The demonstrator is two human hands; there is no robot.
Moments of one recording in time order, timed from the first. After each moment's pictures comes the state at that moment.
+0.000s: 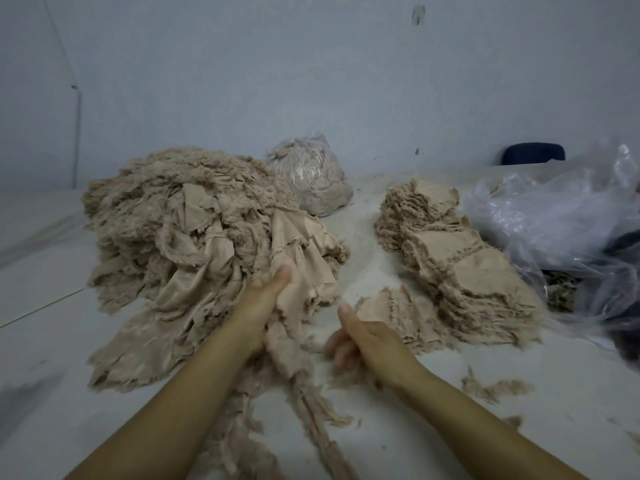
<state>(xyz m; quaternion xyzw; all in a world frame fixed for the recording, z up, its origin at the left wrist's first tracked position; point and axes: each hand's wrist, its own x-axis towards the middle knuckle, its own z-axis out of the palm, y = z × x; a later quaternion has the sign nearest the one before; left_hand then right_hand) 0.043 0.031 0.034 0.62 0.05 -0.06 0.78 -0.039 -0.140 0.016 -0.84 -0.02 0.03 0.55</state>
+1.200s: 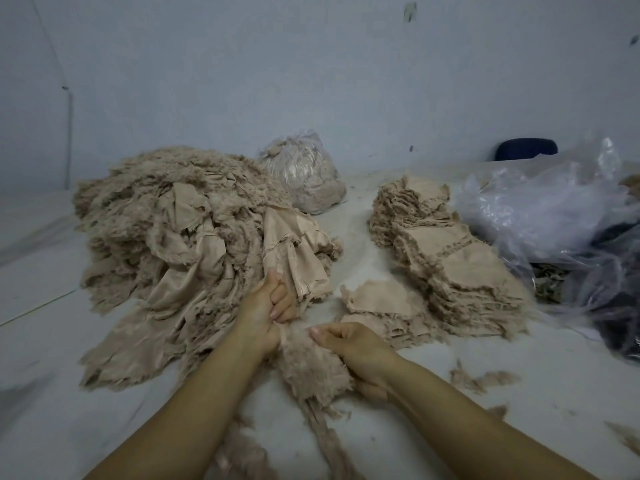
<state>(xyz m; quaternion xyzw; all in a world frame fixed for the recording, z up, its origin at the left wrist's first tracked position) 0.033 0.008 0.027 0.41 0.00 -0.09 0.91 -0.038 -0.126 0.007 -0.60 0.03 0.18 0.78</state>
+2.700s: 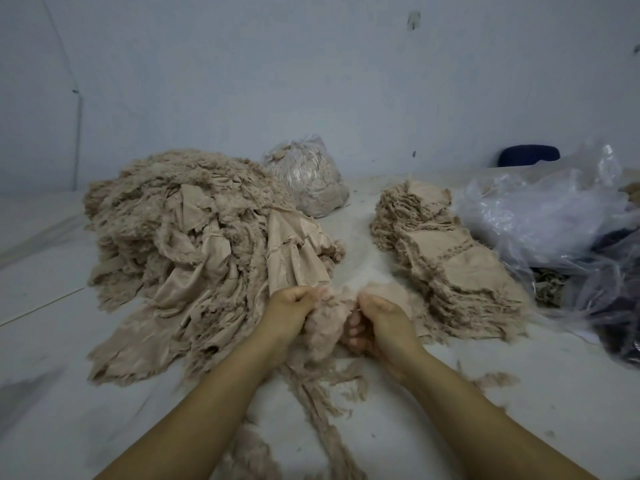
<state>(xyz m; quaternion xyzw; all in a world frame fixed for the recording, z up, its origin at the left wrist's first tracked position) 0.009 -0.004 0.027 0.73 -0.06 -0.06 0.68 -0.025 -0.151 0.013 -0.60 0.08 -0.01 0.79</state>
